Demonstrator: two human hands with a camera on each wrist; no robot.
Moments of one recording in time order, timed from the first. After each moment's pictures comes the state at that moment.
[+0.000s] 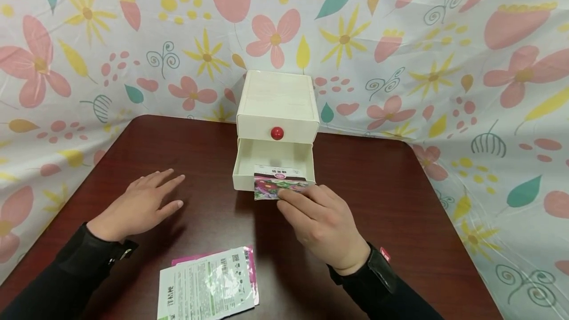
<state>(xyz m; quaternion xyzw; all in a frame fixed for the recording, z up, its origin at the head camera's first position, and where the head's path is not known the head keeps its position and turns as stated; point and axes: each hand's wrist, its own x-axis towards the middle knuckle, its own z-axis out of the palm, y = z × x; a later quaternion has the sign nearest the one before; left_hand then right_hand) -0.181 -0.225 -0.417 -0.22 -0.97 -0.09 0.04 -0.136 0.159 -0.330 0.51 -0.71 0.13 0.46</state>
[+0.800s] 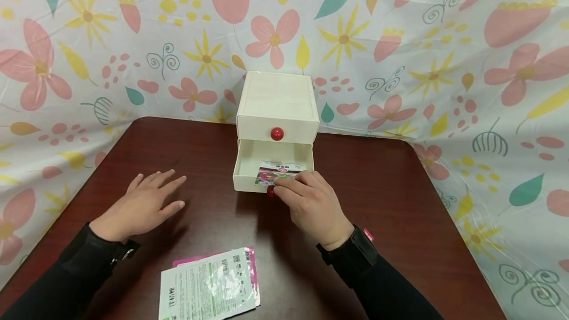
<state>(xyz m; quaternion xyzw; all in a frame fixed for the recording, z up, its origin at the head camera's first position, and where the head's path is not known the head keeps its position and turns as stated) -0.181 -0.223 -0.415 -0.21 -0.97 -0.10 0.03 -0.175 0.165 -0.368 0.46 -0.81 0.12 0.35</state>
